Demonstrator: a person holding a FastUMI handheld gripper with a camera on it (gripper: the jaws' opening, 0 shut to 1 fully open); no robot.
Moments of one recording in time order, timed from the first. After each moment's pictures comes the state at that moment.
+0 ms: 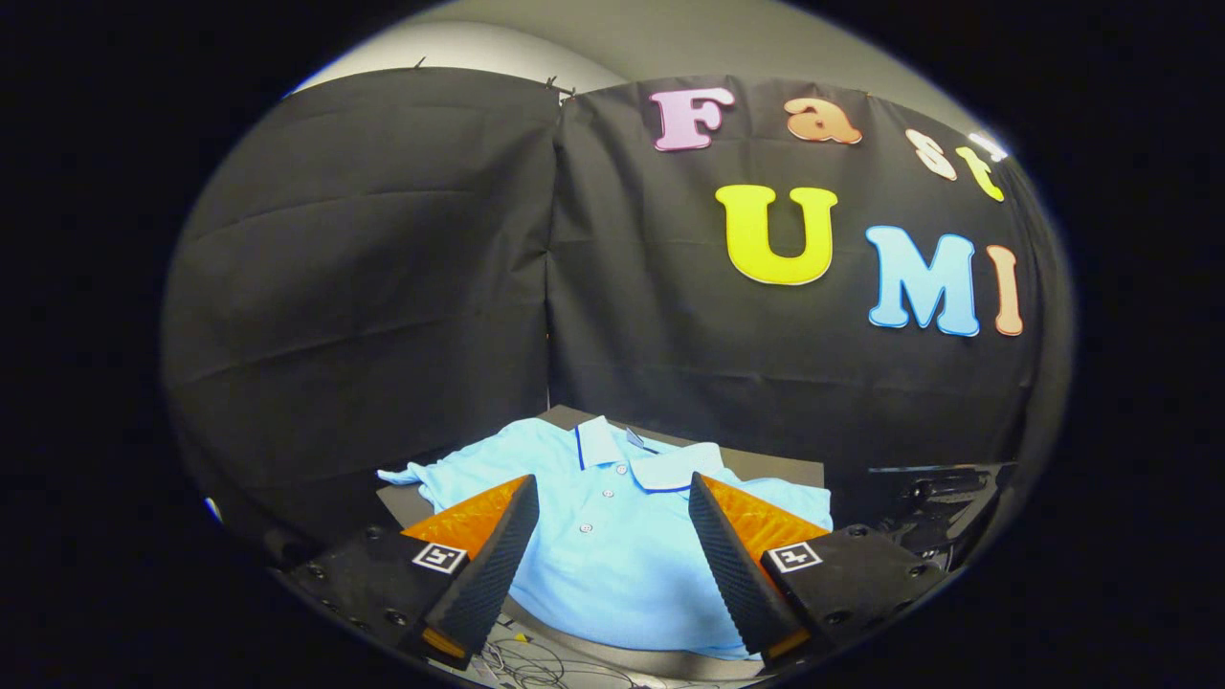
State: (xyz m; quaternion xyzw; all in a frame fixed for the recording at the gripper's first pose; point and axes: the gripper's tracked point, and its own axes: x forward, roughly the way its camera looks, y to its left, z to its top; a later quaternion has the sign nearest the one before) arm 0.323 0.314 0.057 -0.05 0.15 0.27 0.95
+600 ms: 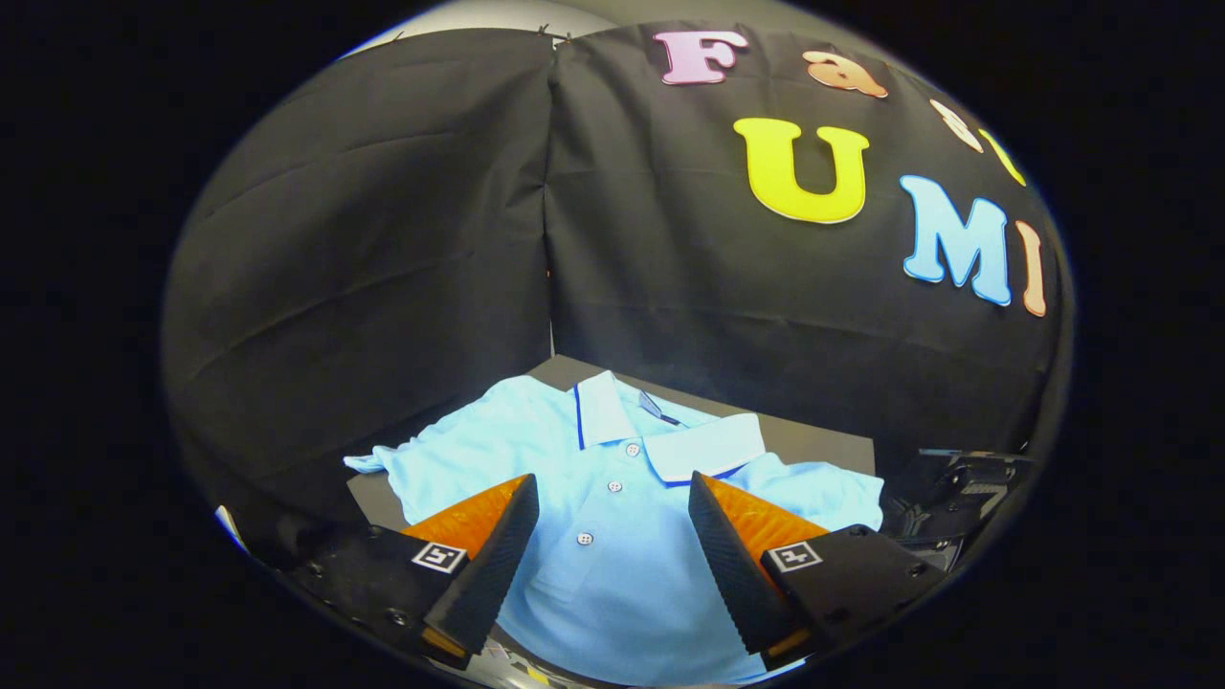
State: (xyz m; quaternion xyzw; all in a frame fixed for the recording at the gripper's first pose) arm 0.366 0.340 0.014 -0.06 0.26 0.27 0.92
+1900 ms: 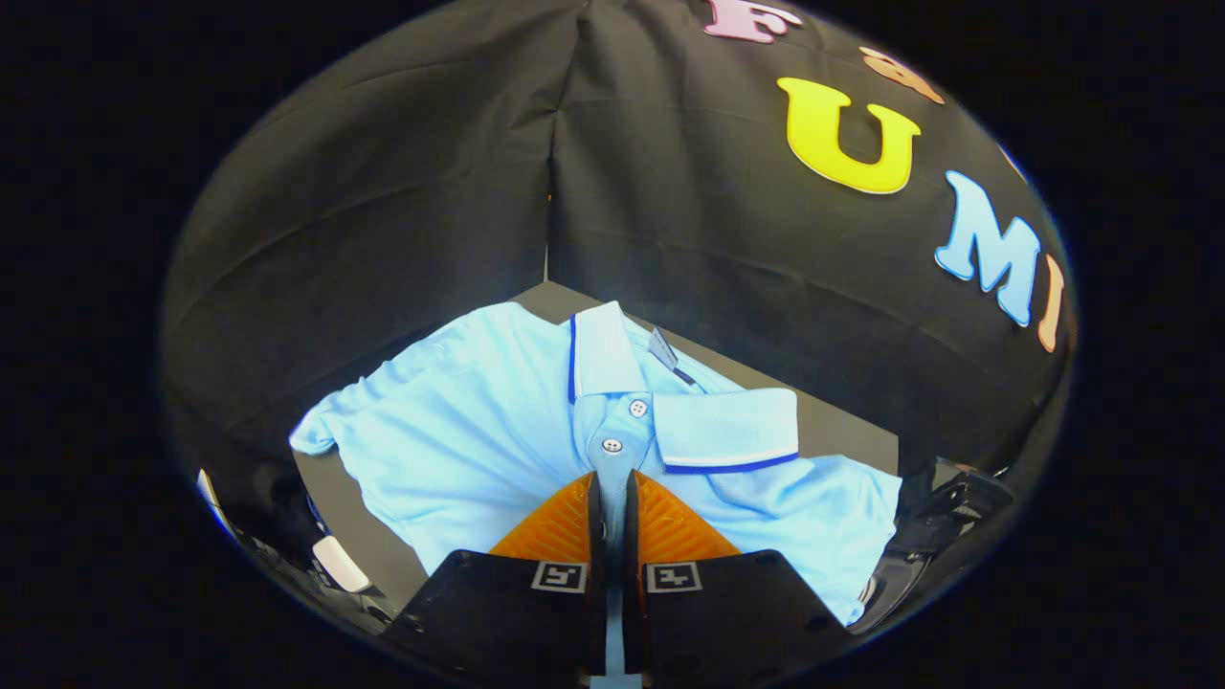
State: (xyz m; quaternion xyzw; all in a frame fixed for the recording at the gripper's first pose) arm 0.379 0.341 -0.020 -0.15 0.32 0.27 0.89
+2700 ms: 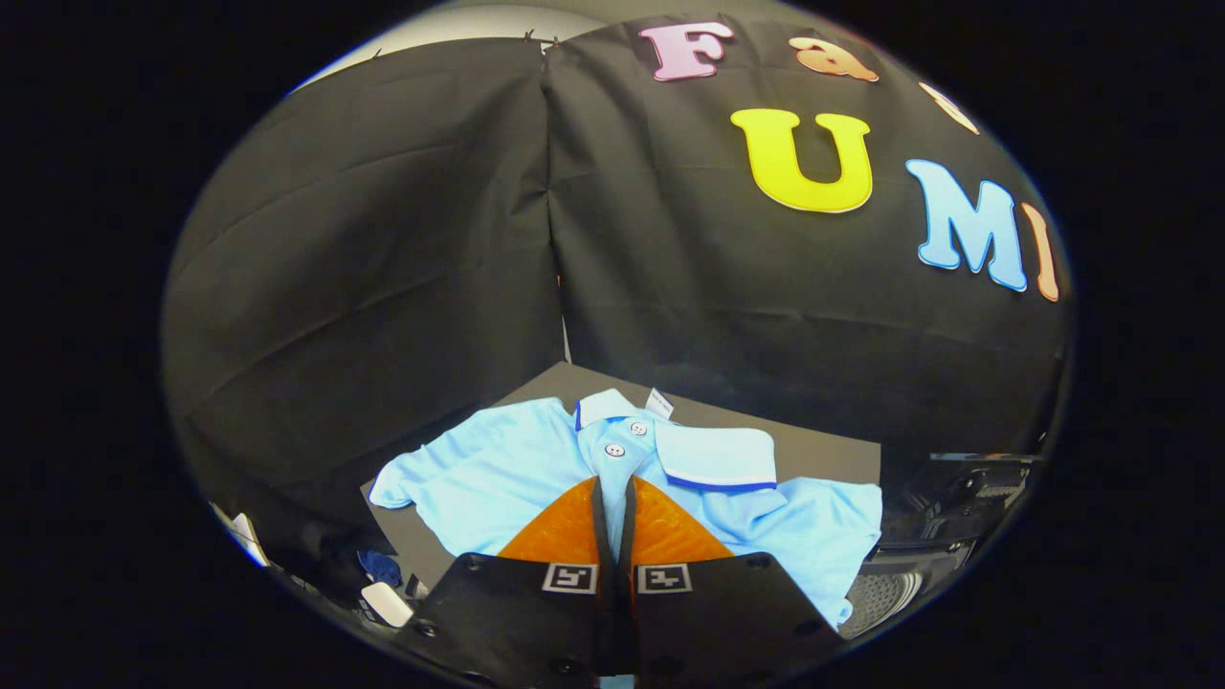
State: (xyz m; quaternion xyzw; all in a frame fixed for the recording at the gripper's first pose) arm 0.371 0.318 0.044 -0.03 0.24 0.31 0.92
